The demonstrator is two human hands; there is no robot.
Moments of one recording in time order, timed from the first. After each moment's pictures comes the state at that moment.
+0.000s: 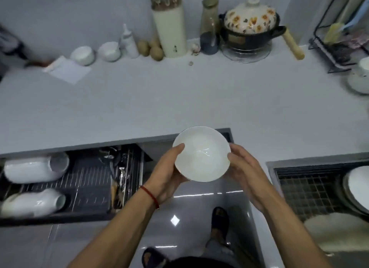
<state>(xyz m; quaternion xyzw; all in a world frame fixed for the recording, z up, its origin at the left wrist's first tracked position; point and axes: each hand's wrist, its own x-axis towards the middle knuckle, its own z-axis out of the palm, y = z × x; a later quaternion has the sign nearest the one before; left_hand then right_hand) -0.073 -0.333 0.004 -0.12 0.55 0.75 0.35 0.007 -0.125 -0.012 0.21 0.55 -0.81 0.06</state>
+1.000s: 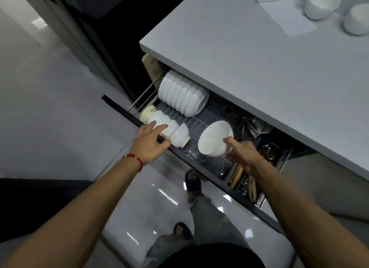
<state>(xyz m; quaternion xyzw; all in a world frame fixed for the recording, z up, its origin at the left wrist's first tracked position) -0.070 -1.007 -0.106 -0.22 0.93 0.27 0.13 -0.196 -0.719 -0.159 0.20 0.70 -0.57 0.38</state>
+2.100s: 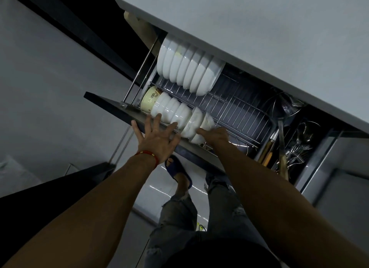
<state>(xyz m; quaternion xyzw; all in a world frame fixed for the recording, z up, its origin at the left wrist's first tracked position) -0.125 -1.066 -0.202 -0.14 0.94 0.06 0.31 -0.207 -0.887 -0.299 0.27 0.77 -0.39 0.43</state>
